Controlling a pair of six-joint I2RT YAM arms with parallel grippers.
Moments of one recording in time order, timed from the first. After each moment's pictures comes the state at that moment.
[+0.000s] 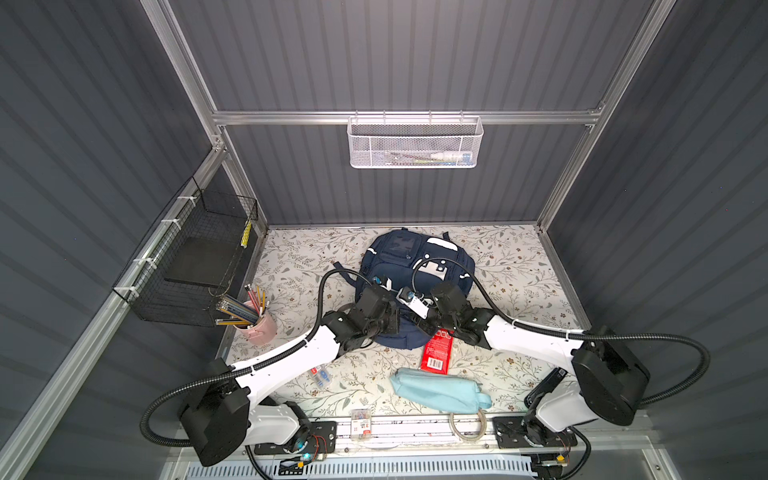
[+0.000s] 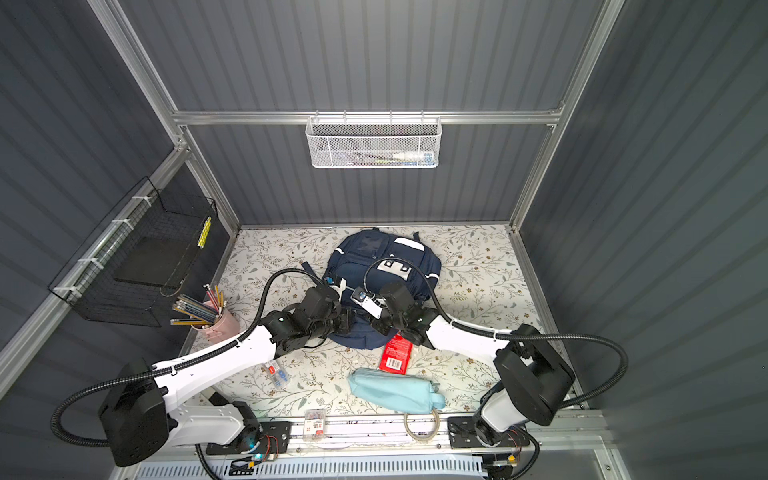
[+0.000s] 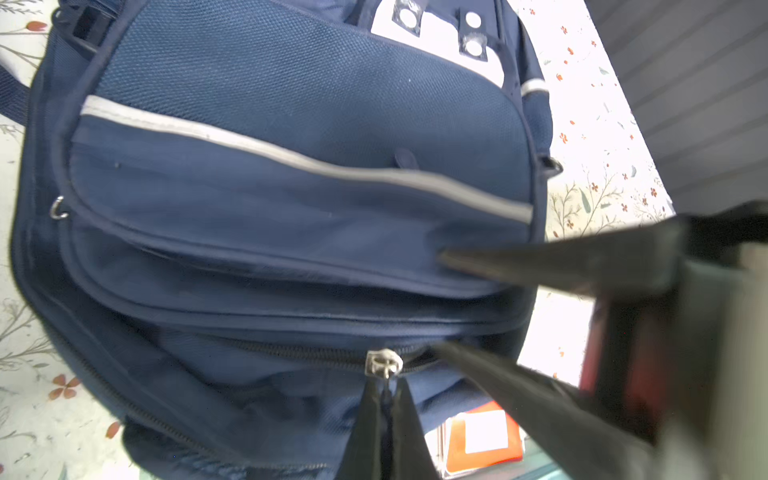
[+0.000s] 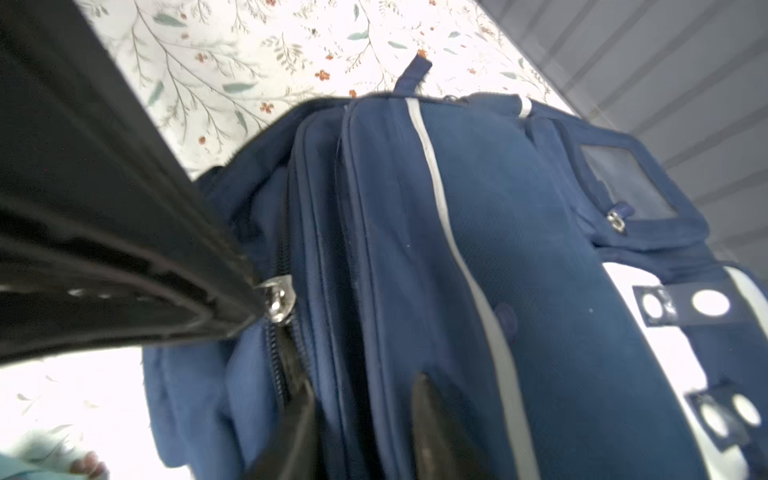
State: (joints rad) left arm -0.82 1.31 0.86 -0.30 -0.07 -0.60; right arm 0.79 1.52 0.84 0.04 -0.06 -0.38
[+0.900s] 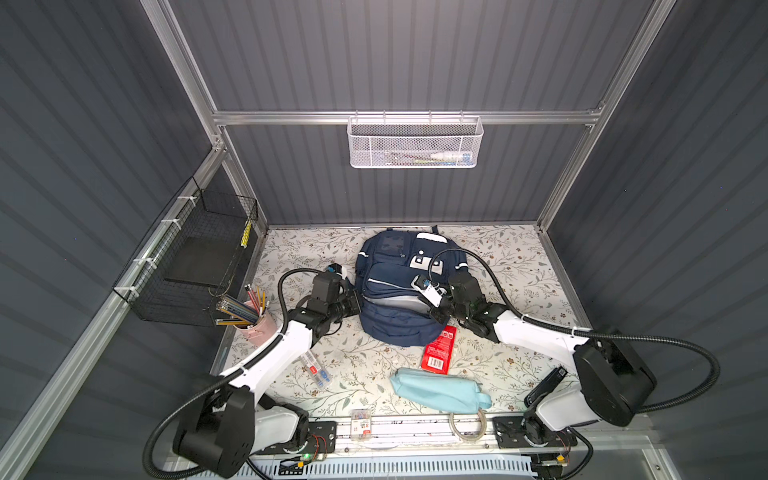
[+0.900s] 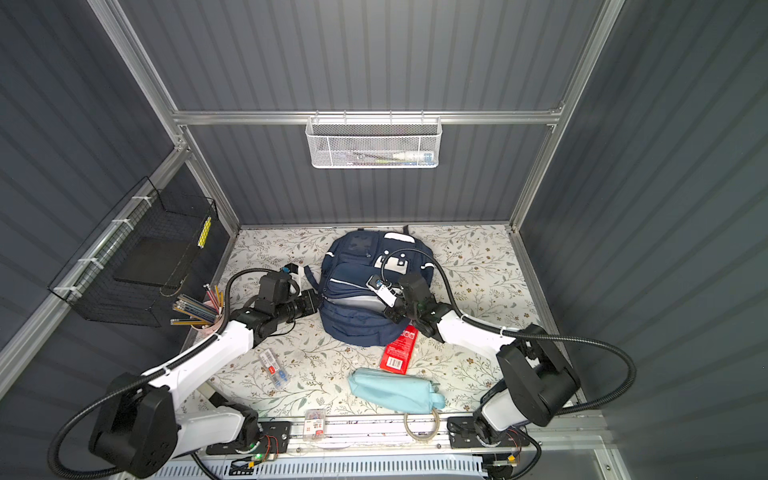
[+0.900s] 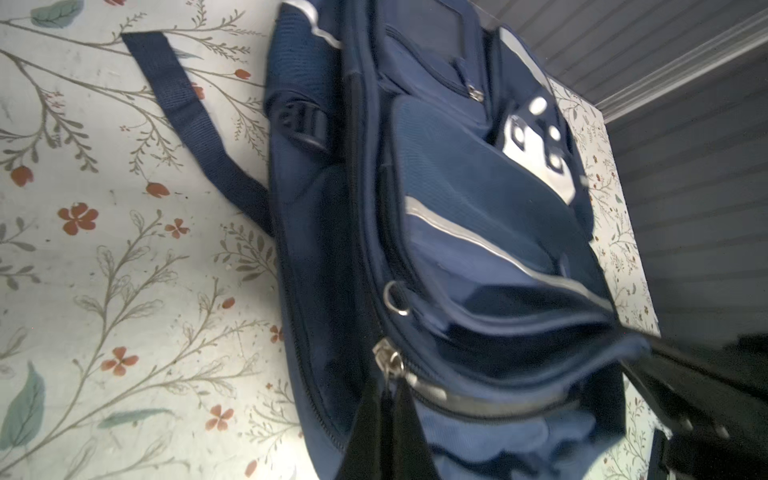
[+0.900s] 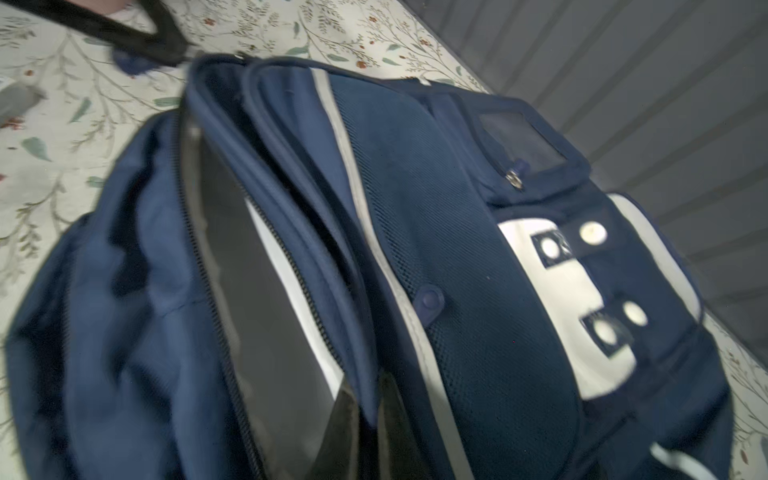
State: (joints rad) left arm -0.43 1.21 0.73 -0.19 0.16 -0.58; right arm 0.62 1.51 0.82 0.12 -0.13 -0.40
